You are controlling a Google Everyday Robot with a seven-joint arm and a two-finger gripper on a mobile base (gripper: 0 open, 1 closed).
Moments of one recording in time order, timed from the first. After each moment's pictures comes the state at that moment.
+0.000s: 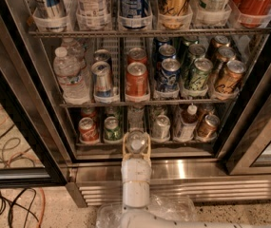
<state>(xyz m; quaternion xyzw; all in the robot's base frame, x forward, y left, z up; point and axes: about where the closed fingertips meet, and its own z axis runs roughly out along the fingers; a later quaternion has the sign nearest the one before) 0.559 -0.027 0.656 0.02 0.61 -0.03 0.79</state>
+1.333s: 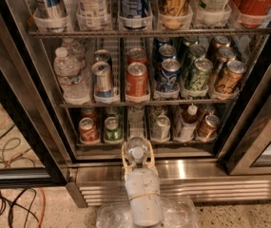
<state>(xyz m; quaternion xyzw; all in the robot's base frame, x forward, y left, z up) 0.497 -0.020 0.697 -0.06 0.63 0.01 0.77</state>
